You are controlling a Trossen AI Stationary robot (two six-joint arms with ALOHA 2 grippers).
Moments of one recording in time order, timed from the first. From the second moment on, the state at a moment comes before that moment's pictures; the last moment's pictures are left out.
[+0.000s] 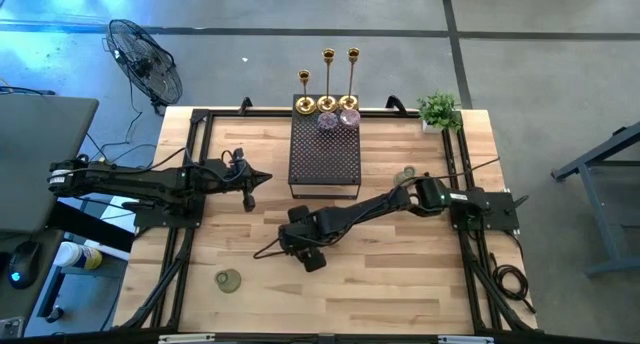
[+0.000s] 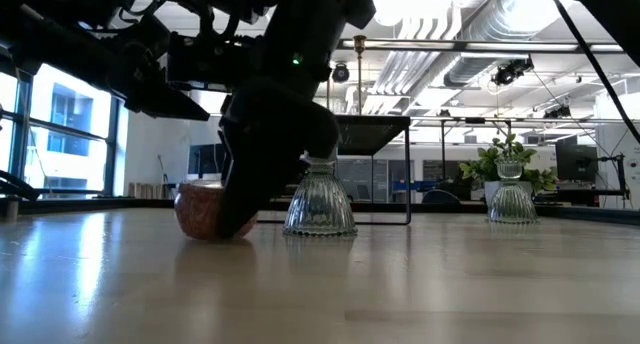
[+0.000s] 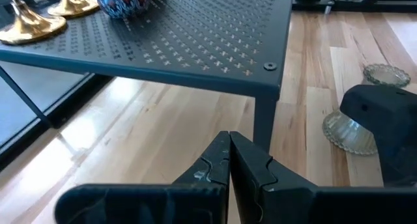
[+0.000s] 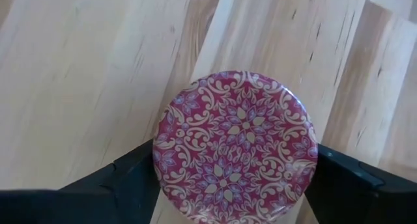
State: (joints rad) left arm 0.10 0.74 0.25 0.18 -0.23 -0.01; right arm 0.22 2.38 1.95 -0.69 0.09 -0.16
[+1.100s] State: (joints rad) left arm 0.10 0.74 0.25 0.07 -0.14 -0.13; right arm 0.52 1.73 1.24 -0.28 0.43 0.10
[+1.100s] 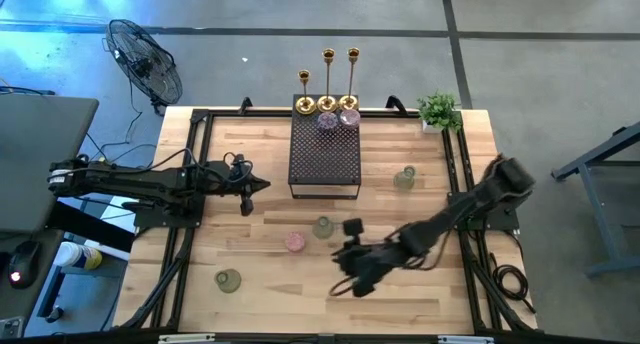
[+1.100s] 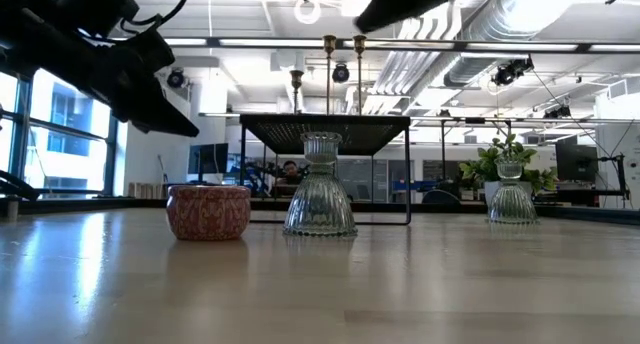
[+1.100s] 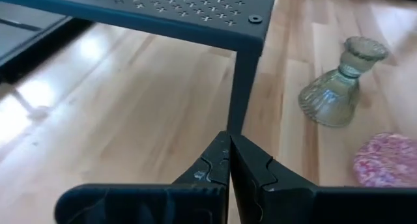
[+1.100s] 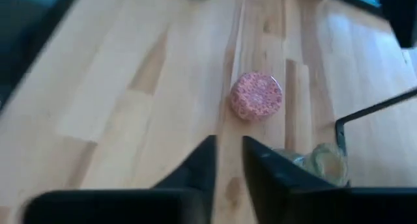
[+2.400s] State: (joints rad) left arm -0.47 1.57 0.87 -0.25 -0.37 -0.52; right arm 0.57 1.44 0.60 0.51 0.57 0.10
